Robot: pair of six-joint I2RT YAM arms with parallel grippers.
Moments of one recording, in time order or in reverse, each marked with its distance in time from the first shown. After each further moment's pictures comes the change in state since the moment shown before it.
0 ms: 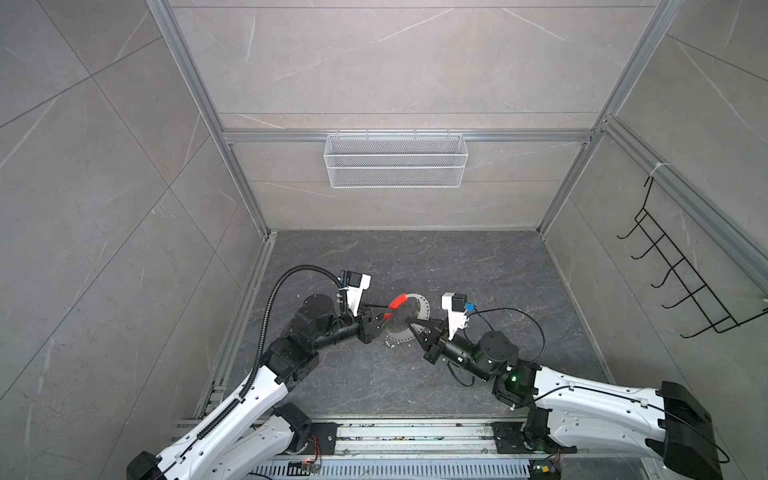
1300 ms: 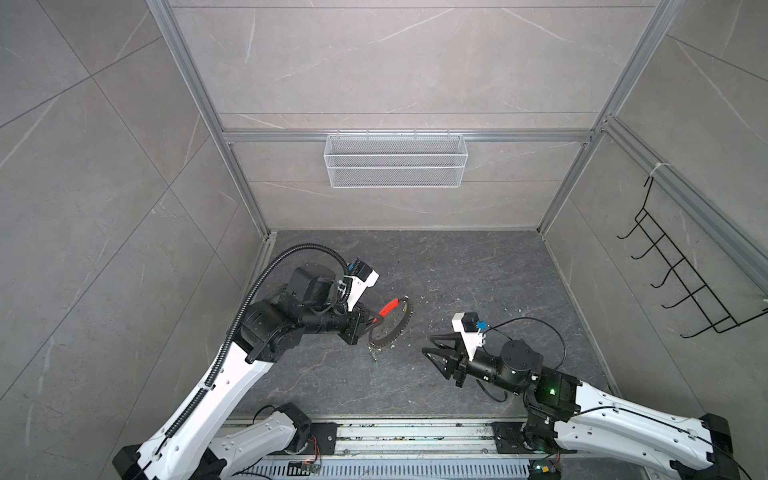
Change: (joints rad) left arm -0.014 0.211 0.666 -0.960 -0.031 0.390; right arm 0.002 -0.348 -0.038 -0.513 -0.088 -0.249
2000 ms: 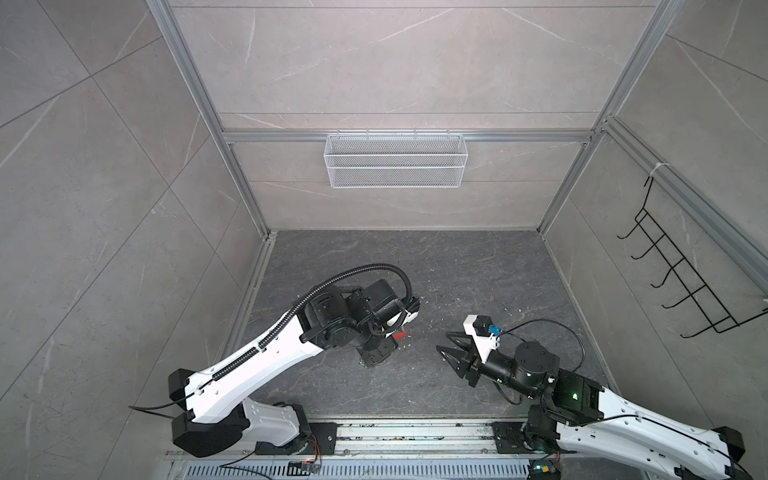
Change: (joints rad) left arm -0.444 0.286 0.276 -0.409 -0.491 0.123; right arm 0.000 -0.071 0.064 -0.203 0.061 -0.159
